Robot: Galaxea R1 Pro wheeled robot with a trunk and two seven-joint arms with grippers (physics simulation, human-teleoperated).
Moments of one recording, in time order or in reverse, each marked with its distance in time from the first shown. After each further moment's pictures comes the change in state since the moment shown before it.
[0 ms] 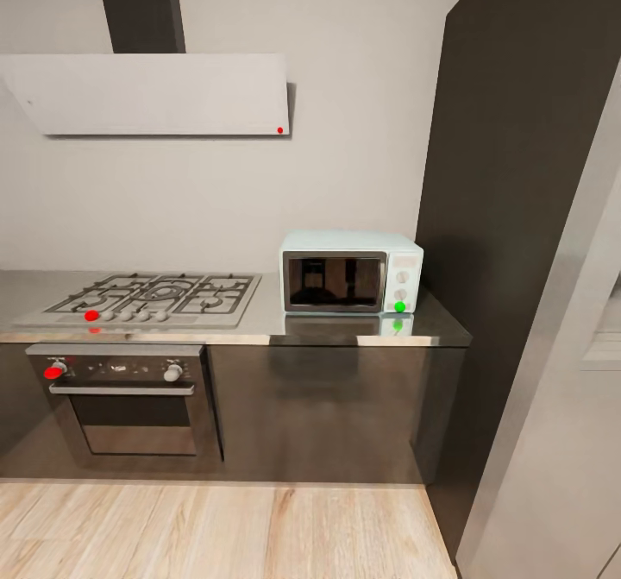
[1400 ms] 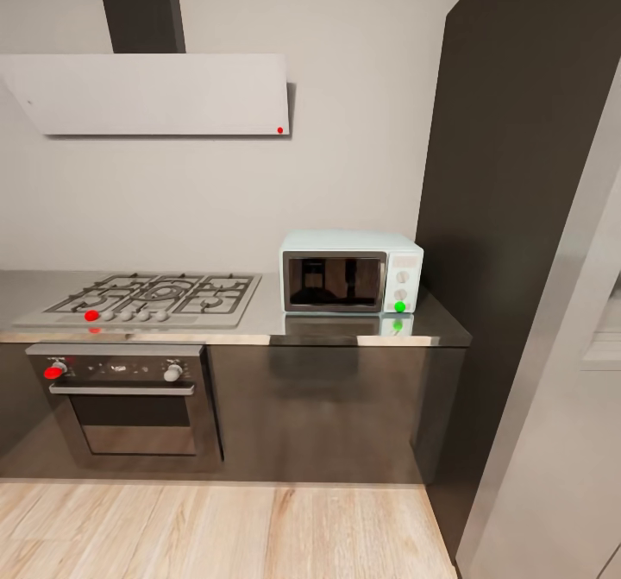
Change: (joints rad) left arm 0.000 0.000 0.000 0.000 0.000 0.000 0.000; right arm 0.000 0.000 0.000 0.000 0.000 0.000 0.000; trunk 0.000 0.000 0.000
